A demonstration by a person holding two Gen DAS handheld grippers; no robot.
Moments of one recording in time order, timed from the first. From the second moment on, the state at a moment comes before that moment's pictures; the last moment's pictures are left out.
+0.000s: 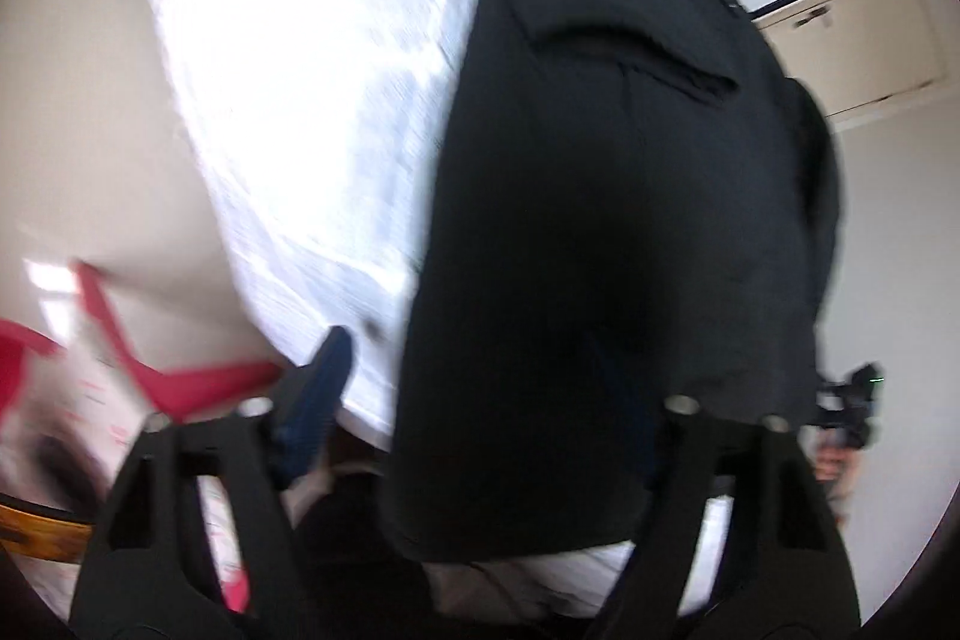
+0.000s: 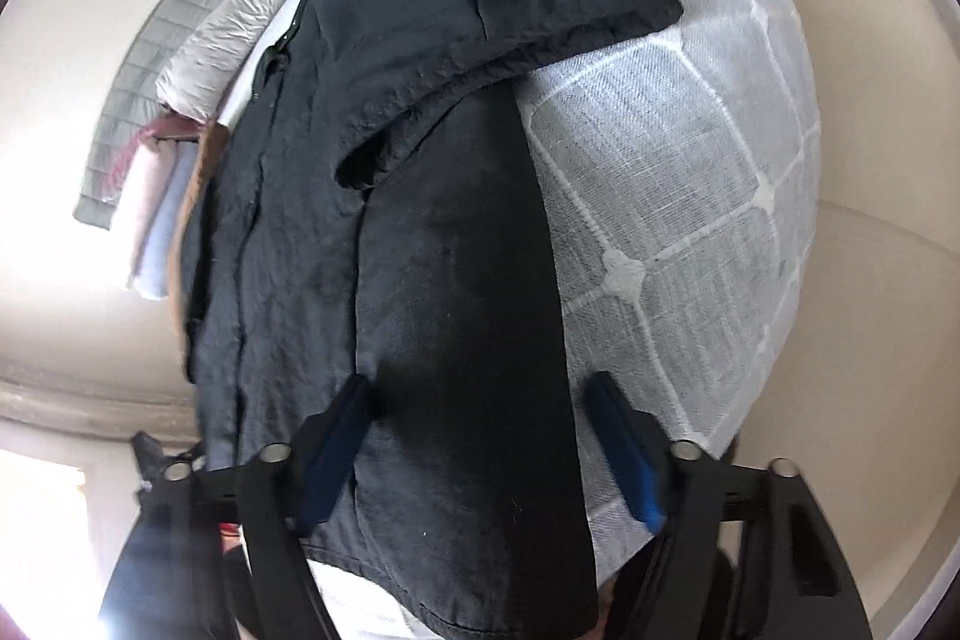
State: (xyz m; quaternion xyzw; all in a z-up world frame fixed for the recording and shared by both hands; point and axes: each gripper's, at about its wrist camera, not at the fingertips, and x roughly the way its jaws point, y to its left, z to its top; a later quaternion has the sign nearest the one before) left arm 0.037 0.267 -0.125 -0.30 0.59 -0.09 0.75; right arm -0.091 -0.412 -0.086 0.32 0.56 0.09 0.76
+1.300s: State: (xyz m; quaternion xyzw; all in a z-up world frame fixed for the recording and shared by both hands) left arm 0.089 0.045 0.016 -0.05 0.45 -0.12 0.88; right arm -0.017 -0.303 -0.044 -0.12 0.48 0.01 0.87
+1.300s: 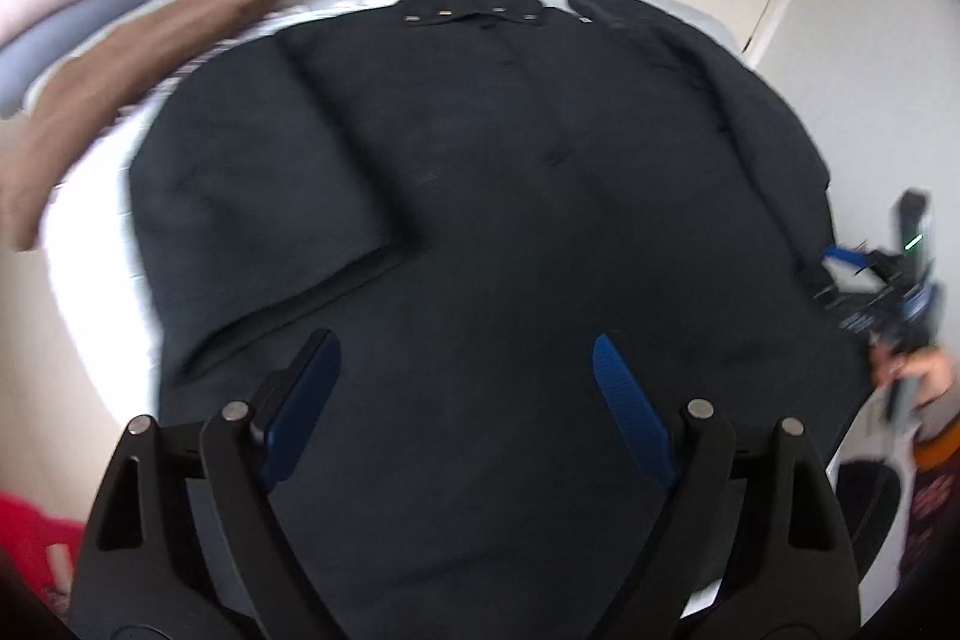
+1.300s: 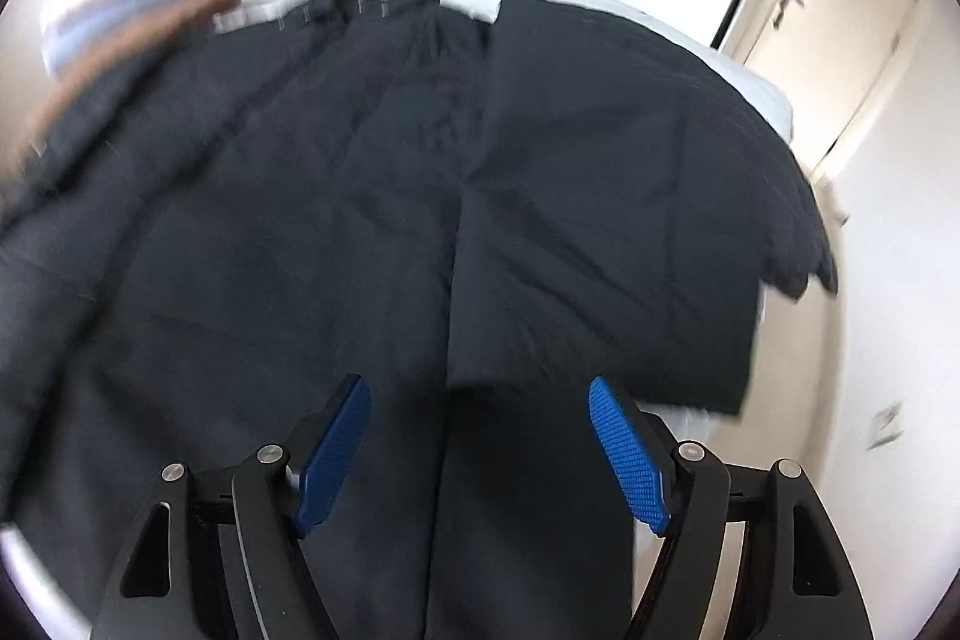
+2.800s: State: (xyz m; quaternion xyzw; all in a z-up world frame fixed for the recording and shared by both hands) left arm 0.170 -0.080 -0.051 -0.05 0.48 -0.14 0.87; right arm 0.239 -0.532 0.092 -0.16 0.40 -0.43 0.79
